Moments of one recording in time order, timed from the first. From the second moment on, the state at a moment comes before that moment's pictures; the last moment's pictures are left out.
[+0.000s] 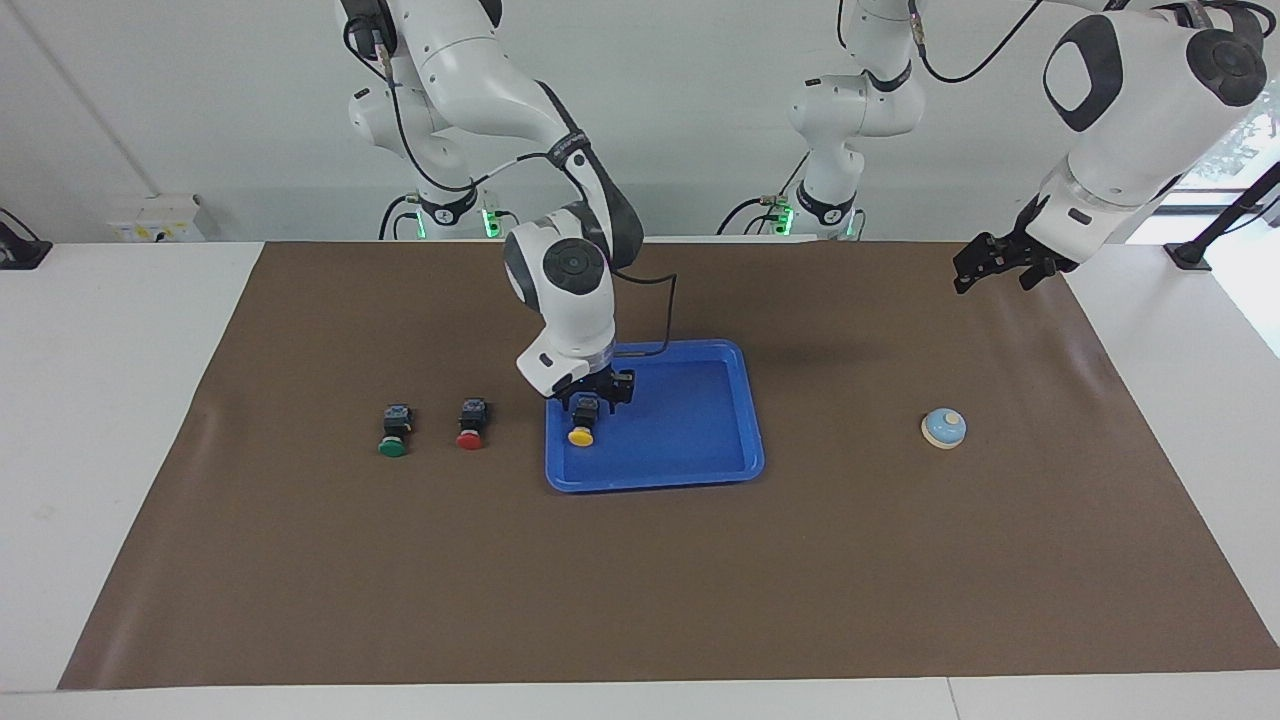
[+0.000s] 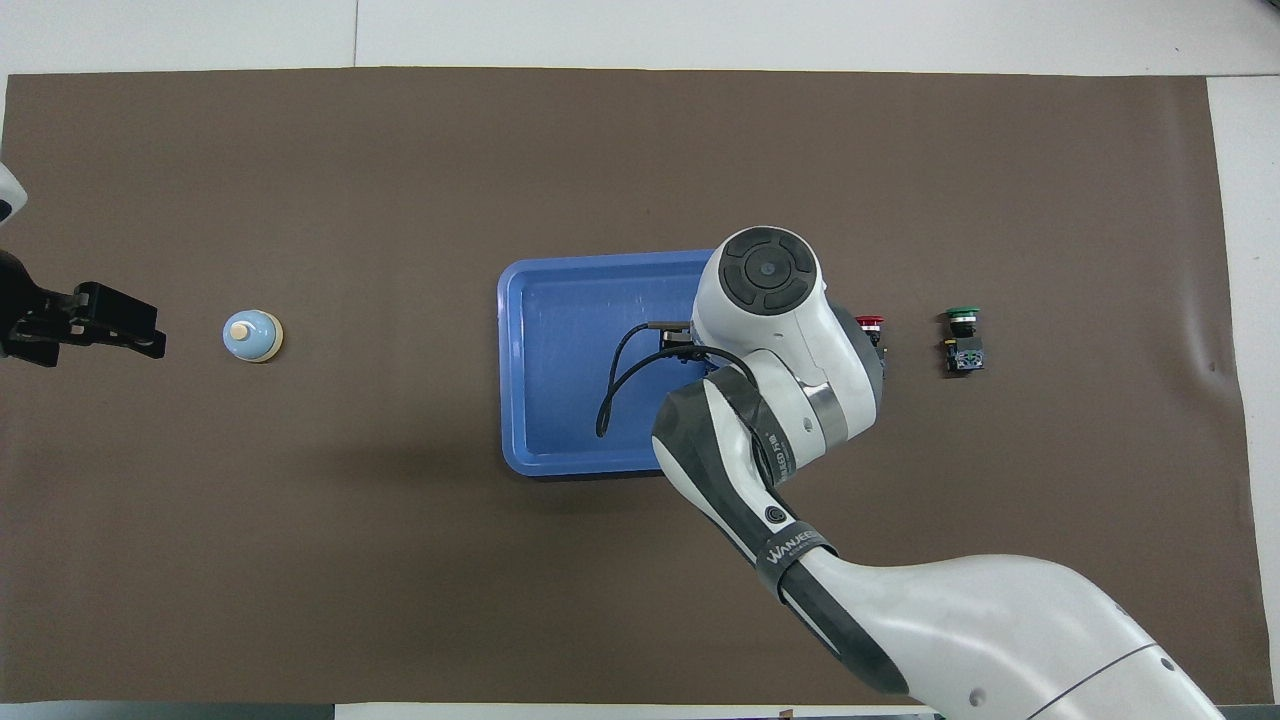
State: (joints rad) left arm -0.09 0.02 0.08 -1.64 -0.02 1.51 0.00; right arm 0.52 0.40 -0.02 -1.80 0.04 2.15 0.57
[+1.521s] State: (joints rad) left arm -0.09 0.02 0.08 -1.64 -0.02 1.51 0.00; right arm 0.02 0.17 -0.04 -2.11 0.04 2.27 0.04
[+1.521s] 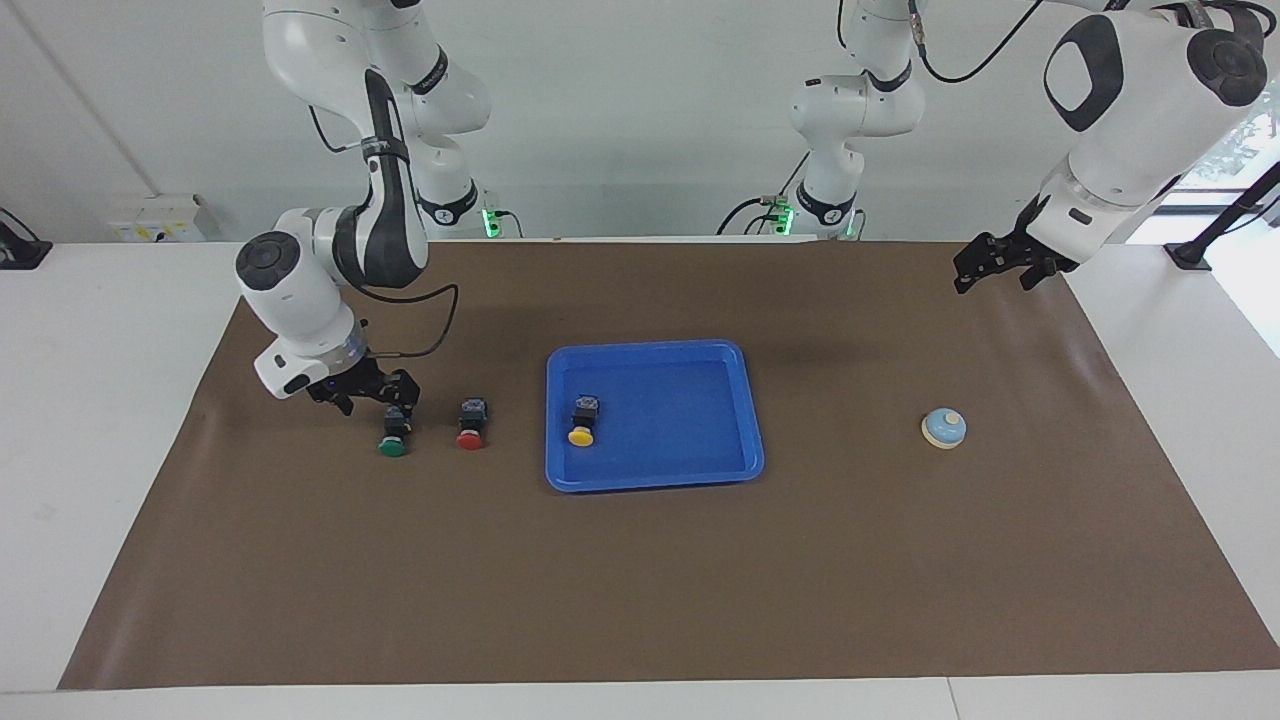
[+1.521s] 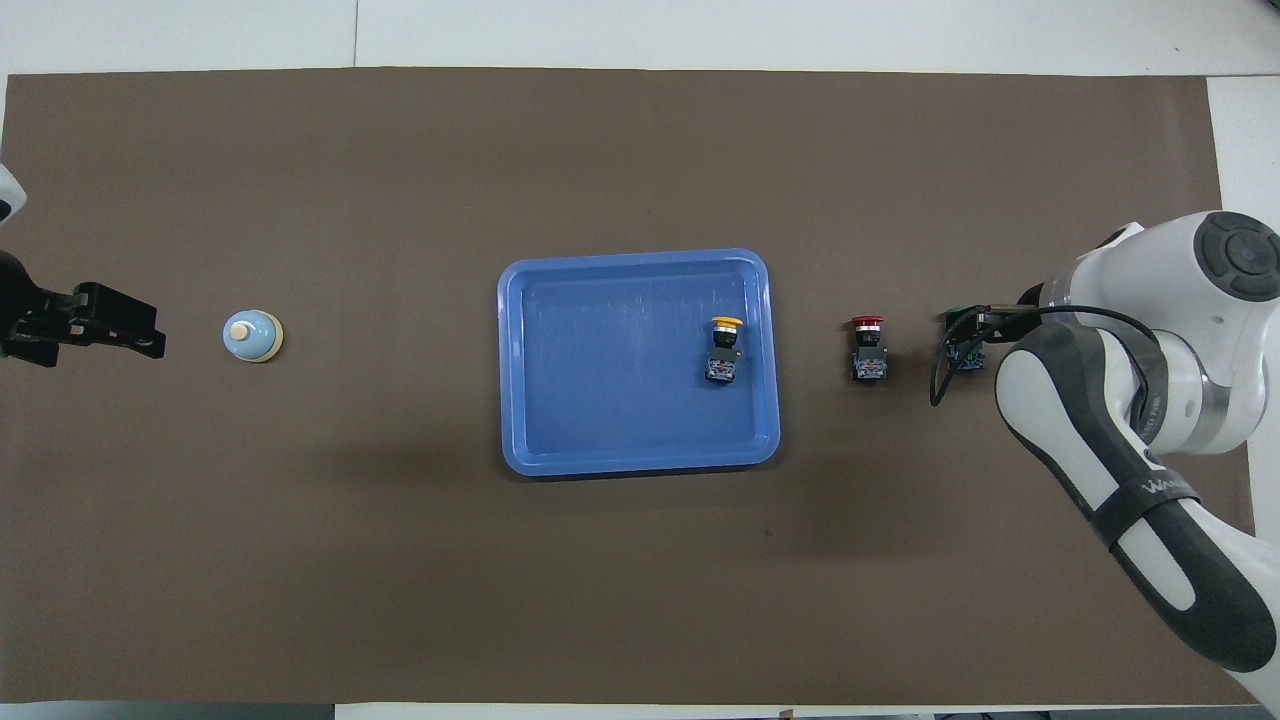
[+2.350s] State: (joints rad) left arm -0.09 0.02 0.08 -1.64 -0.02 1.51 0.00; right arm 0.06 0.23 -0.04 -2.16 0.04 2.36 0.04
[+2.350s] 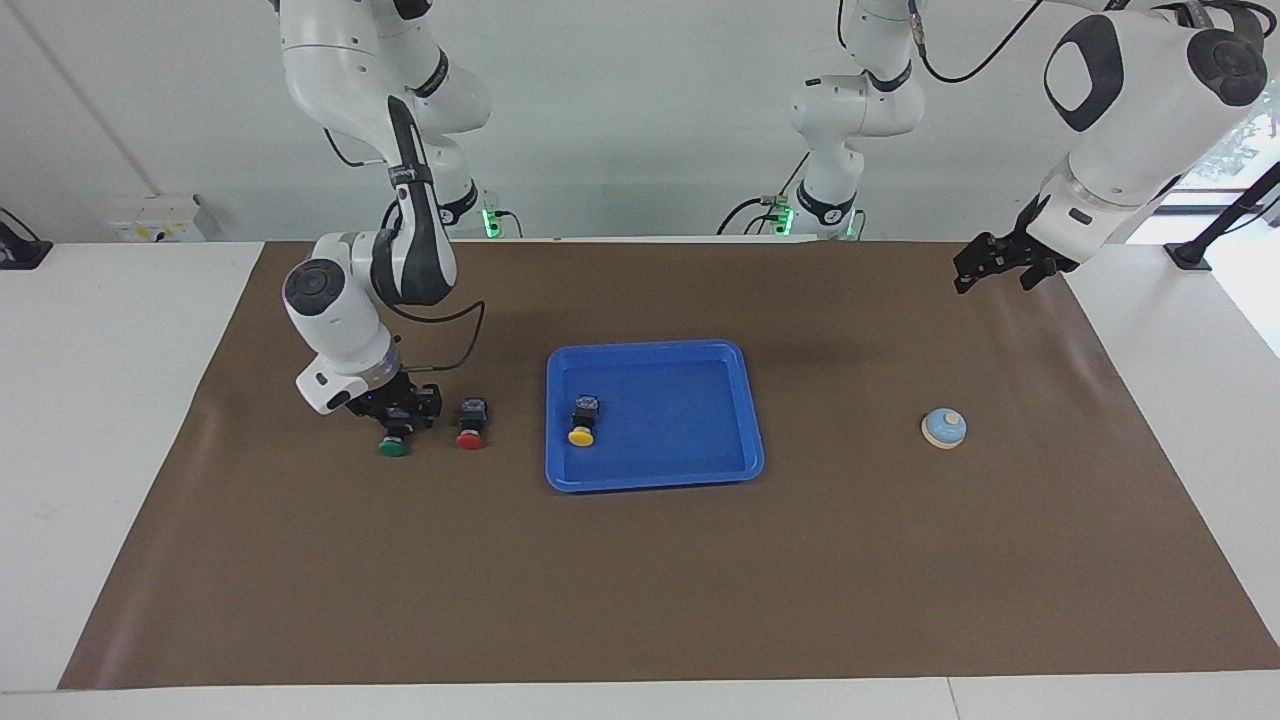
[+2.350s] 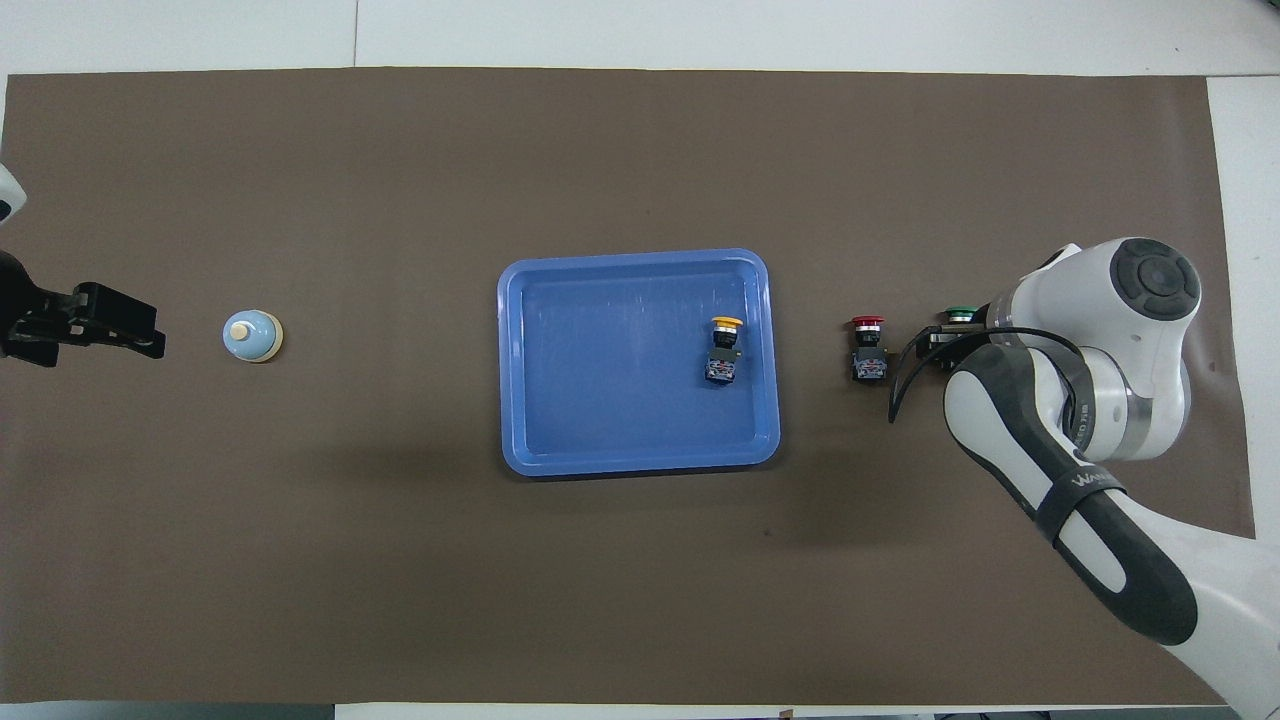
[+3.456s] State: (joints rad) left arm -0.09 0.02 0.08 -1.64 -0.02 1.51 0.00; right arm 0.52 0.34 -0.01 -1.74 0.00 2.08 0.58
